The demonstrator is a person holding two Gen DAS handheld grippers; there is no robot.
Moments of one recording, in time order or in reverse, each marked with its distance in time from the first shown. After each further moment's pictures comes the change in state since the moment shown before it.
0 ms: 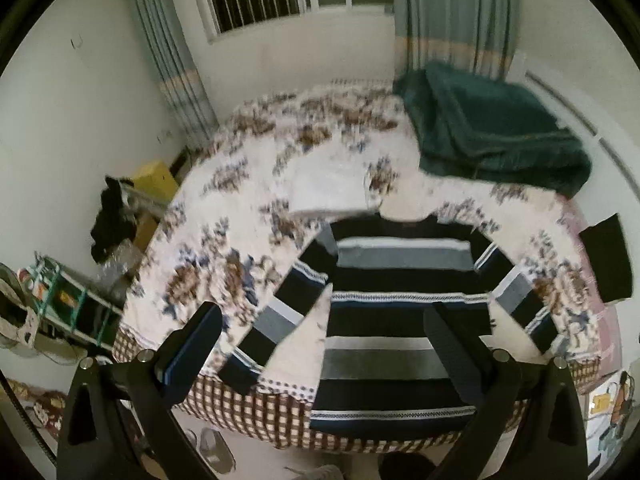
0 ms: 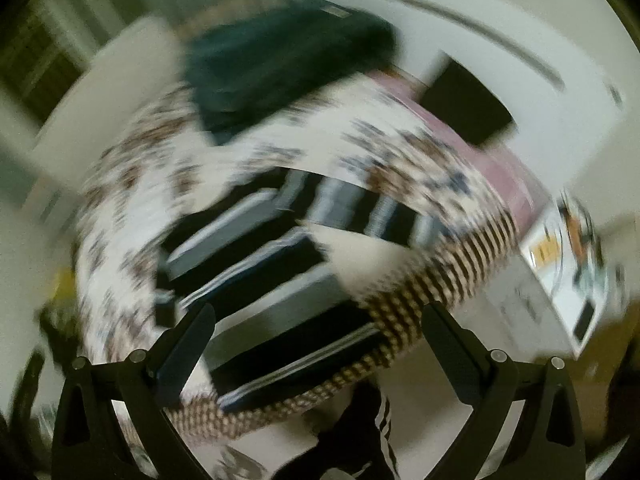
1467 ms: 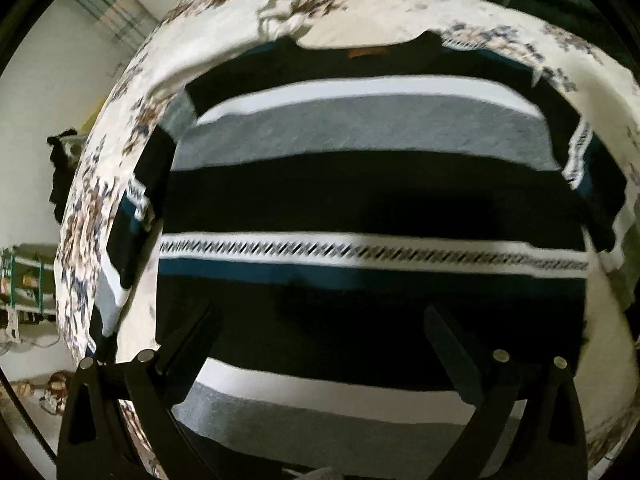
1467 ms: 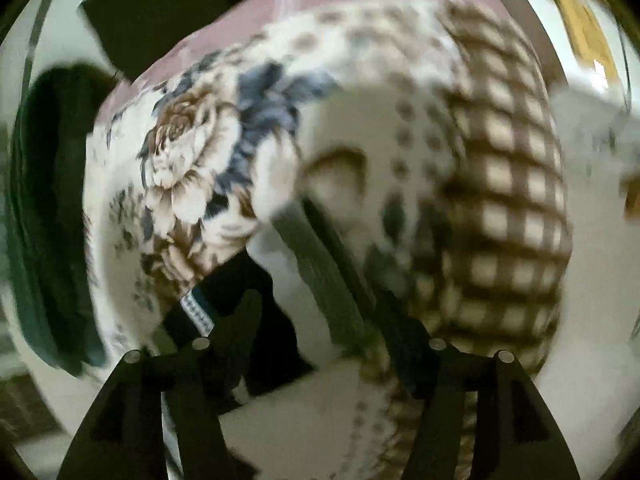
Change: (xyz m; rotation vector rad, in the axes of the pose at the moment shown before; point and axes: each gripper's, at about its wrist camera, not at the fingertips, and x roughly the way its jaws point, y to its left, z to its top) left arm 0.379 -0.202 -0.069 0.075 0.396 0.087; right arm 0.453 -0.301 0.088 0.946 0.146 0.205
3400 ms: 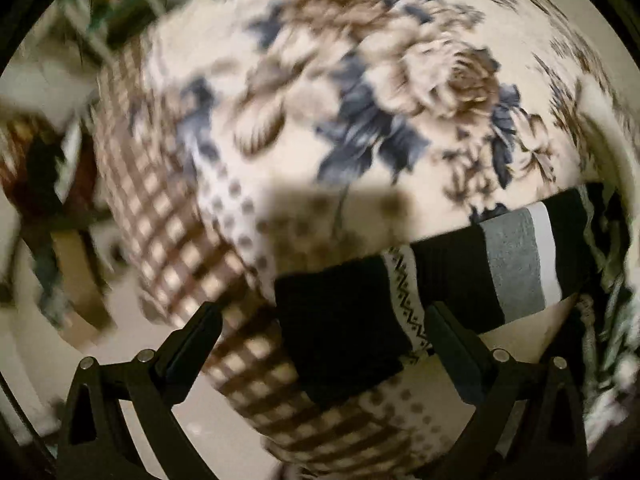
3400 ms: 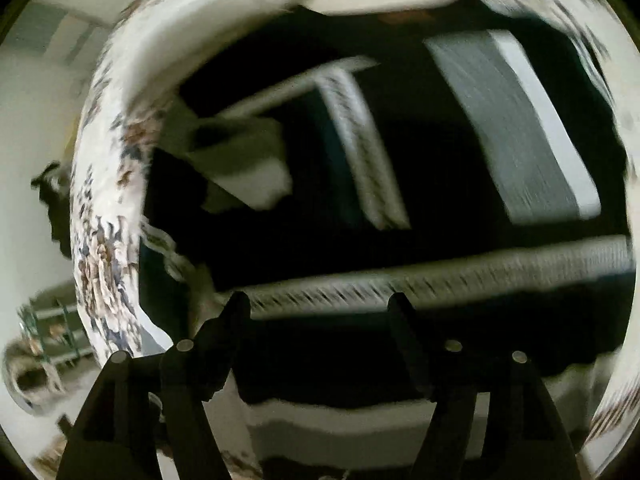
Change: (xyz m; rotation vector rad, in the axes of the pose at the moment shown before) left arm 0.105 0.477 -0.196 -0.894 0.205 -0.197; right arm 0.192 0.226 -0.626 -1.321 0.461 -0.302
